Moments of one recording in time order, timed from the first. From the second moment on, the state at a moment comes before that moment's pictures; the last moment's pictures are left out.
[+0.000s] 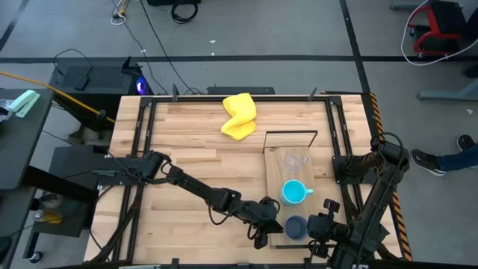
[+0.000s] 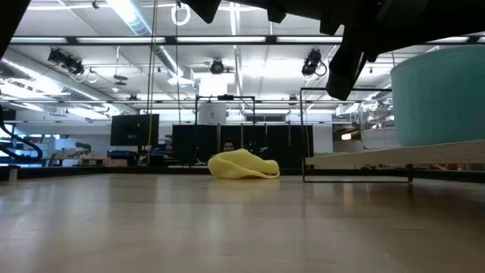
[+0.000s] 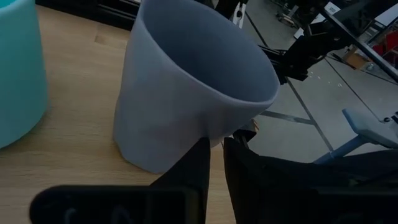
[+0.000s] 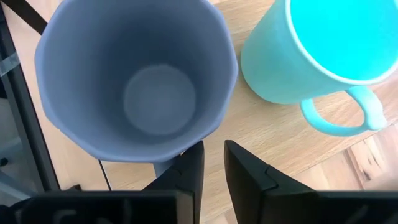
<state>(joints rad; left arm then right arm) -0.39 2.24 1.59 0.30 -0.01 -0.46 1.06 1.78 1.42 -1.31 0.49 1.45</state>
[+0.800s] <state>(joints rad) -0.39 2.24 1.59 0.30 -0.01 -0.46 1.07 1.78 1.45 -1.35 0.50 1.53</state>
